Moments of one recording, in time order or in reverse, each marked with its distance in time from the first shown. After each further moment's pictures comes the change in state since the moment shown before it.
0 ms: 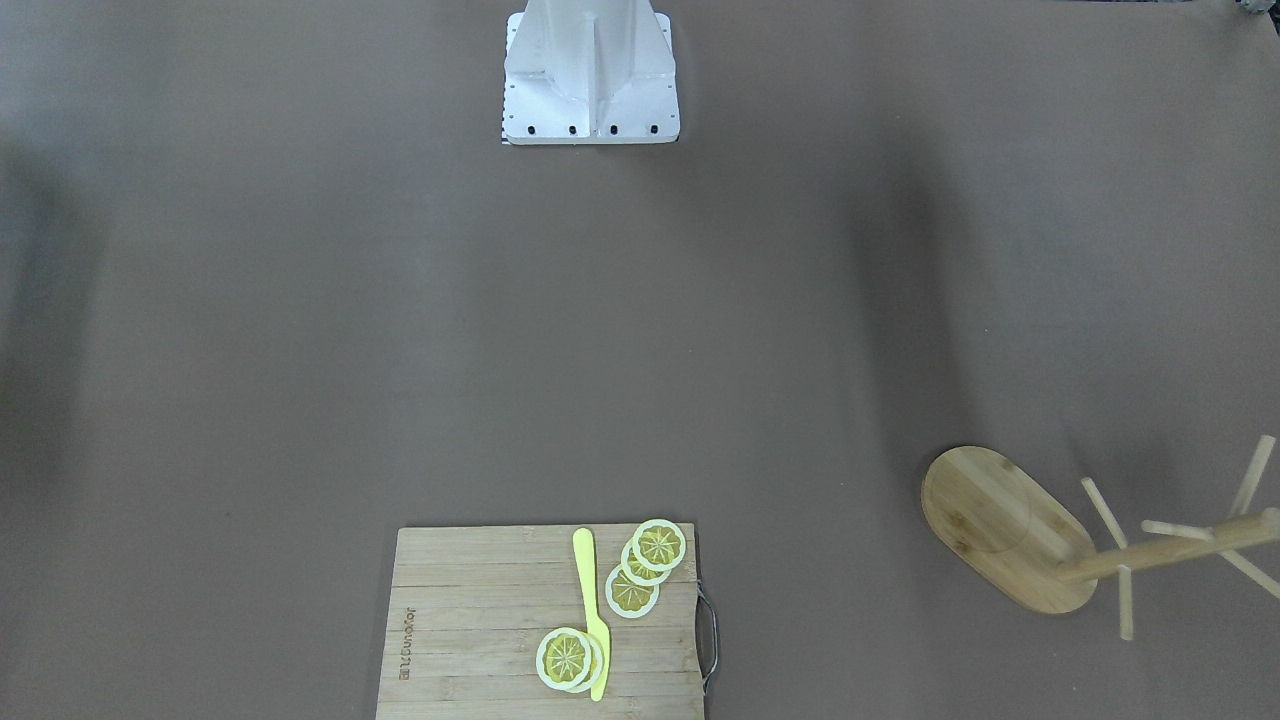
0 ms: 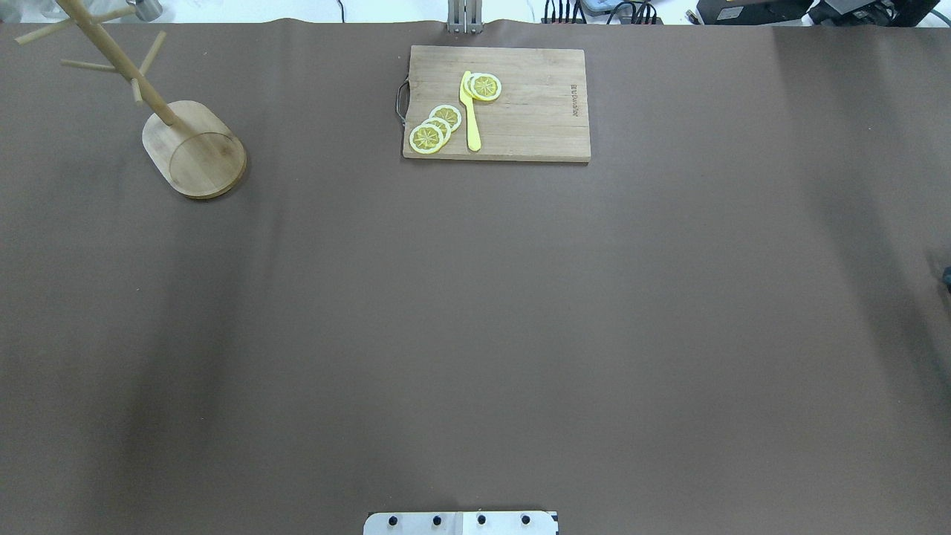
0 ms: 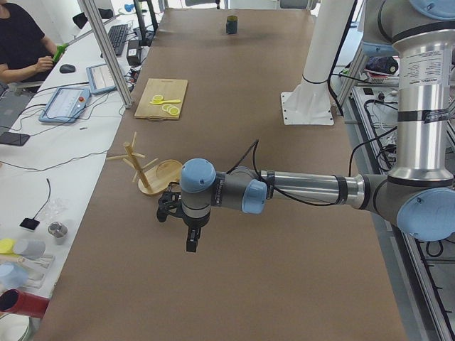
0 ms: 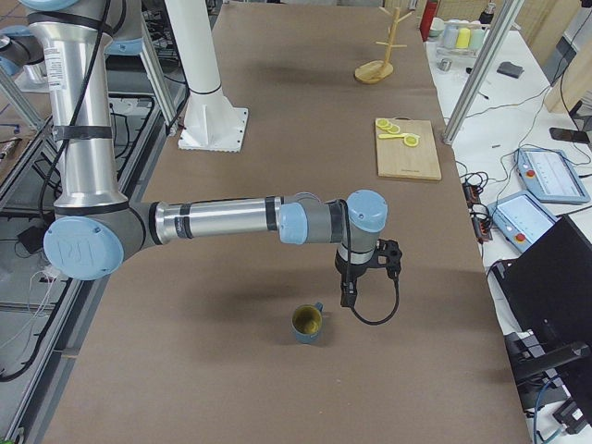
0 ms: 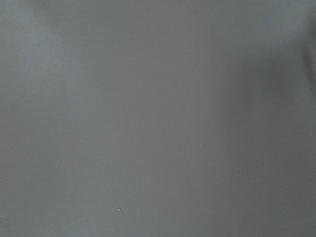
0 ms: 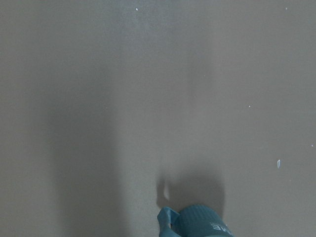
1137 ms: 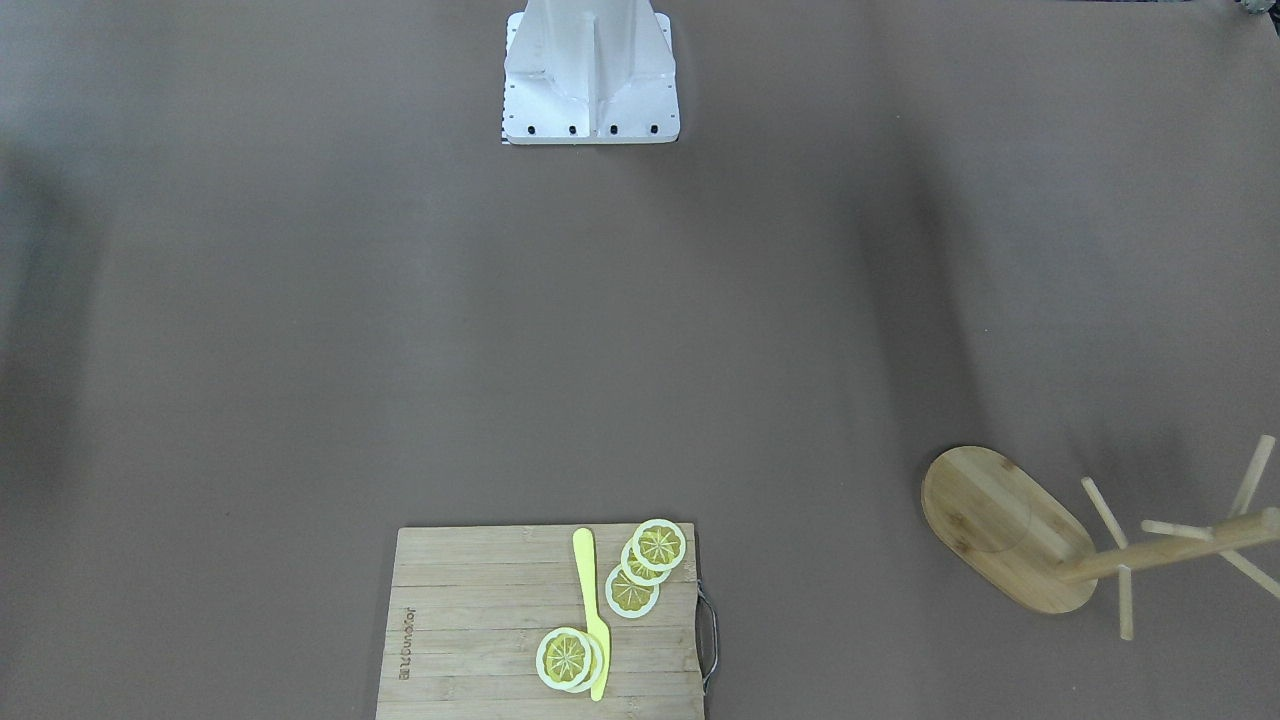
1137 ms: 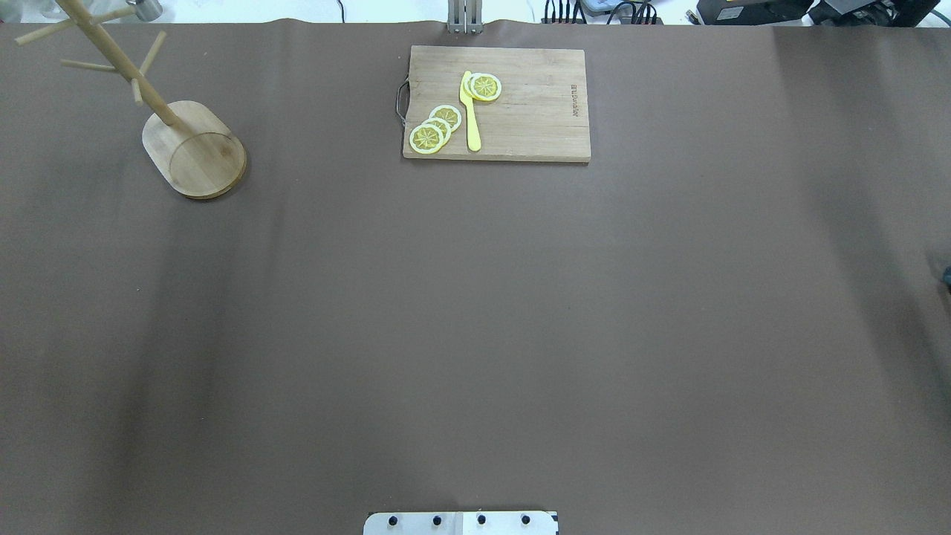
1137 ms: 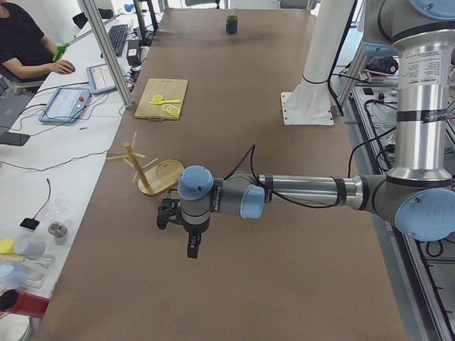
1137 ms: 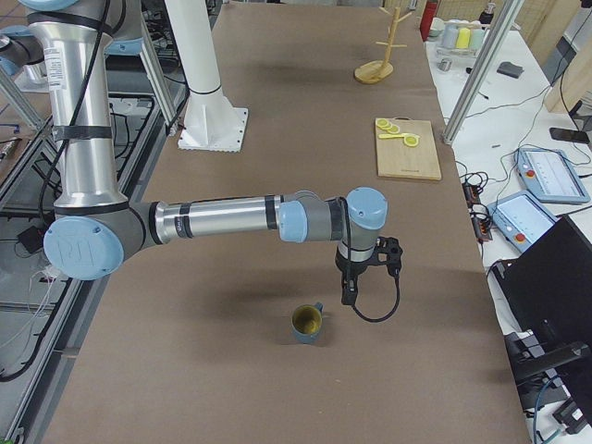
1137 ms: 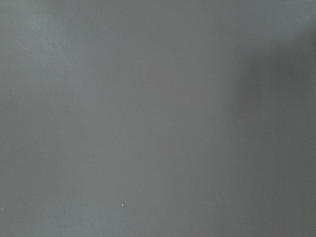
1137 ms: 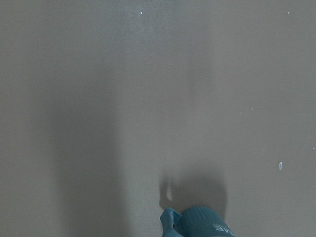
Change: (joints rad) left arm 0.004 -0.009 0.046 0.000 0.007 -0.001; right arm 0.000 0.001 0.009 0.000 0.002 0.000
